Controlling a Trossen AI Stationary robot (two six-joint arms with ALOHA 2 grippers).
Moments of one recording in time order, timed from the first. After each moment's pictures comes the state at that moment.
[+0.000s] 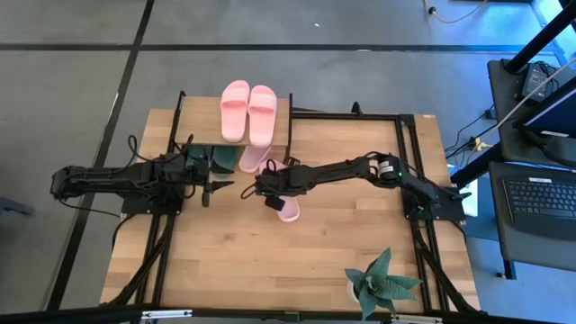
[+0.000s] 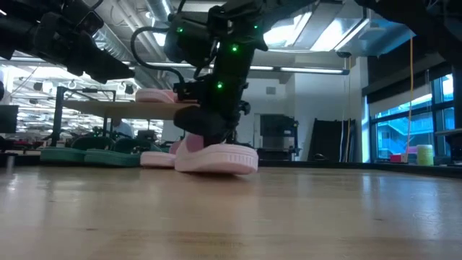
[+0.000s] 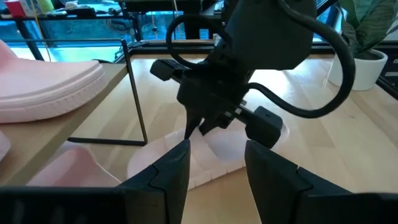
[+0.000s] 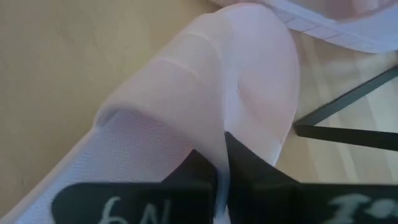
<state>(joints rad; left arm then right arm) 0.13 0.37 0.21 -0.09 -0.01 0.03 0.02 2.33 1.88 -0.80 0.46 0.30</state>
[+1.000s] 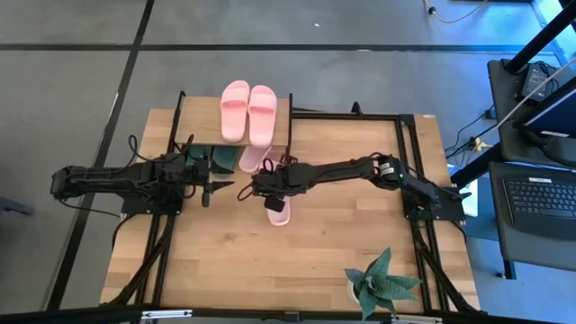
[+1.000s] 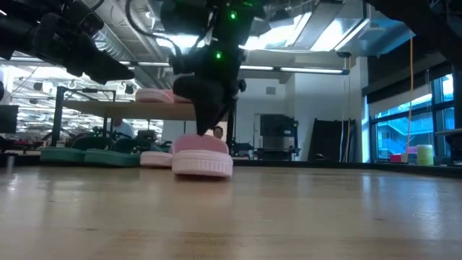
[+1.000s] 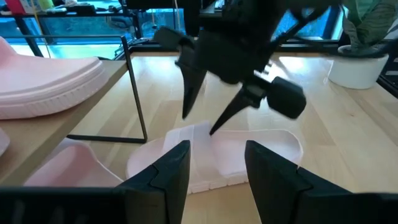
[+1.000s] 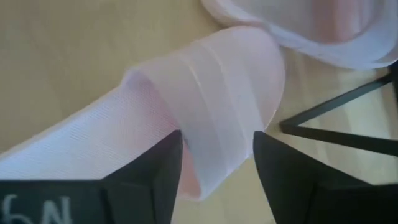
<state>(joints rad) 0.13 0.37 0.21 -0.10 -0.01 0.03 0.04 2.32 2.04 -0.98 0.44 0.26</state>
